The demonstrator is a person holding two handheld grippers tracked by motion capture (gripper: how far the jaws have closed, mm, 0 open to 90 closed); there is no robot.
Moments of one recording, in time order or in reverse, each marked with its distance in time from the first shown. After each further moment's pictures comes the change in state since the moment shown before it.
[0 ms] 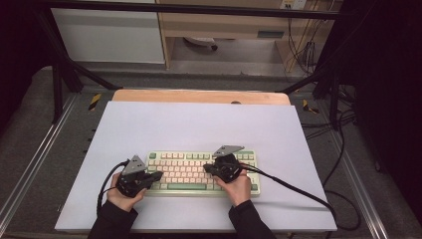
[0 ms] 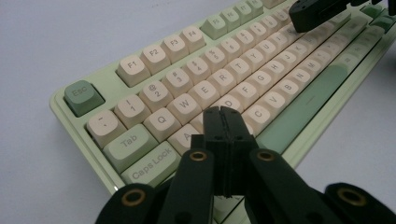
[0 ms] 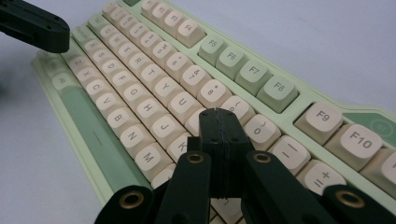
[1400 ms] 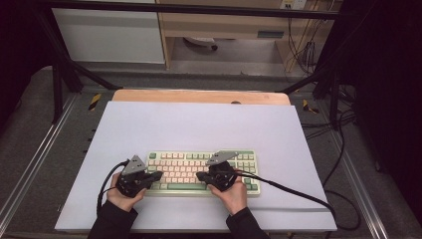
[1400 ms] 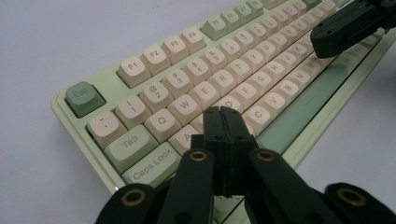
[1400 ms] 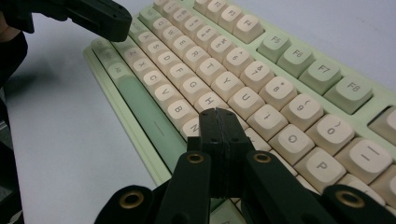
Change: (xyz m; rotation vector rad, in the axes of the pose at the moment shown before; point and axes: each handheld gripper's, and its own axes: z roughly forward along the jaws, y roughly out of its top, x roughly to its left) left arm 0.000 0.000 -0.001 -0.002 0.002 0.005; right arm 0.027 -0.003 -0.001 0.004 0.078 -0.041
